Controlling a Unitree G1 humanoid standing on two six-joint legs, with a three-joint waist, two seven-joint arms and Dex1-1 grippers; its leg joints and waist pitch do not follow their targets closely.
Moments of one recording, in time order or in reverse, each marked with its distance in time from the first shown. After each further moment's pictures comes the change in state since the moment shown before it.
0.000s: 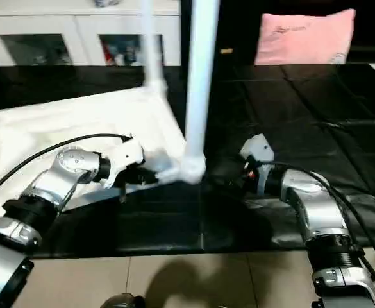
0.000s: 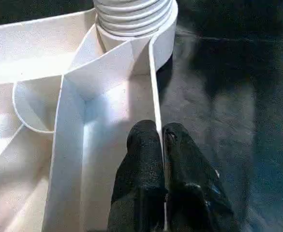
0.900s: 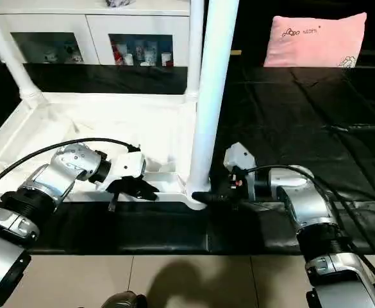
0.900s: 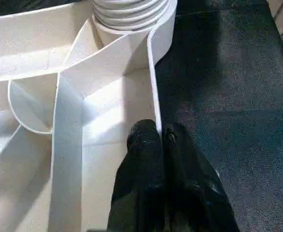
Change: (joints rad) left arm -0.037 0.015 -0.059 0.045 0.033 -0.145 -0.164; right arm -0.077 0.006 0.095 0.103 -0.026 -0.061 0.191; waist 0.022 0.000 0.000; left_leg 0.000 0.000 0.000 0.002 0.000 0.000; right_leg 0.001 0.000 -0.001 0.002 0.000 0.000
